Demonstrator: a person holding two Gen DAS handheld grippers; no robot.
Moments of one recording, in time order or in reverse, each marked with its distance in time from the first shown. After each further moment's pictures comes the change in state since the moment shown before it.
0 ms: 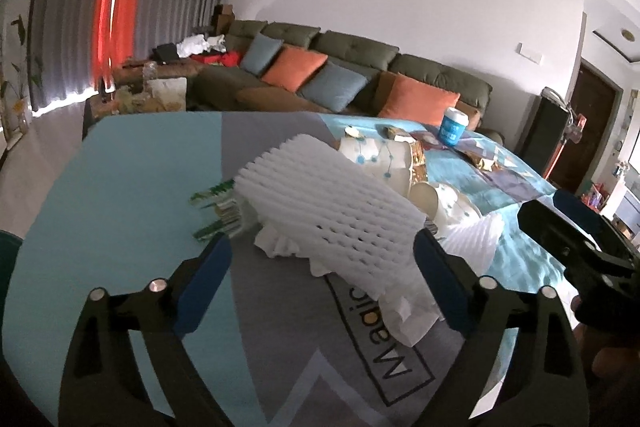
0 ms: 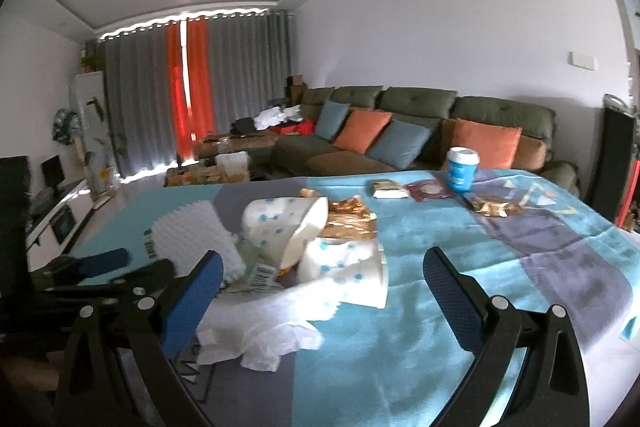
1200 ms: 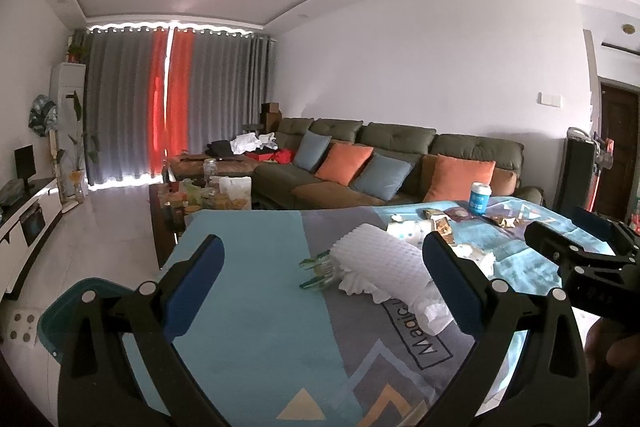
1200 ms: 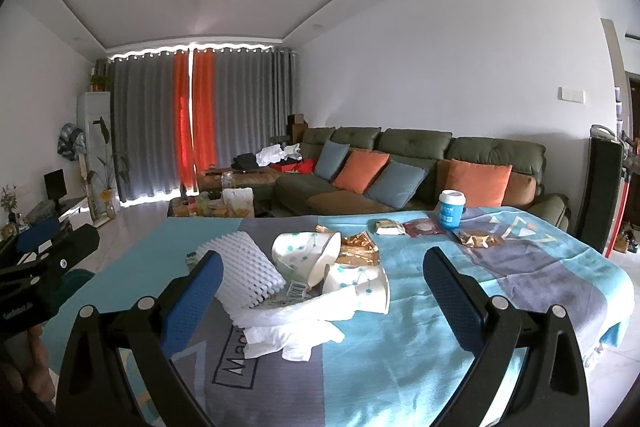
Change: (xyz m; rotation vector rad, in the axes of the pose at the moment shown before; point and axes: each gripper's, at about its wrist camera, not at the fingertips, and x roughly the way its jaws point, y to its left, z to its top) left arm -0.178 -0.005 -0.021 0.090 -0.368 0.221; right arm -0.075 0.029 -0.005 -0.032 -0.158 -0.044
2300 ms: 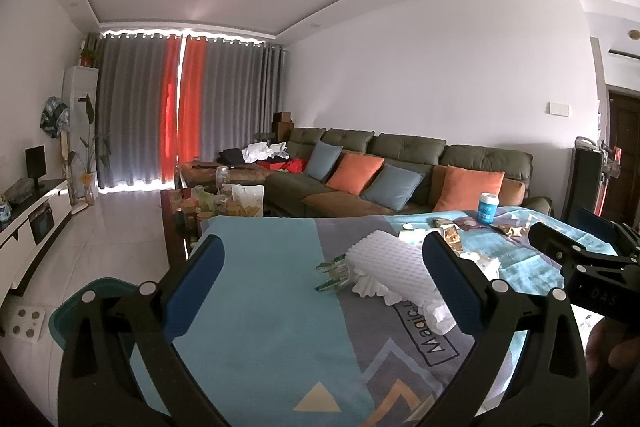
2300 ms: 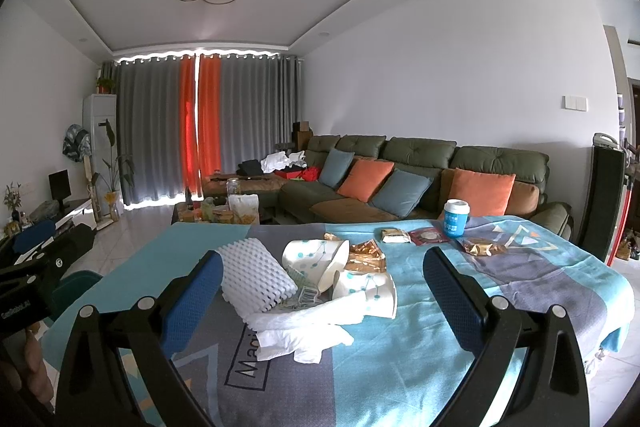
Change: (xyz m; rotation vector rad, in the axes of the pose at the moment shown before) left arm -0.018 0.010 -0.005 -0.014 -0.048 0.045; right arm -0.009 0.006 0.004 -0.012 -0.033 0.020
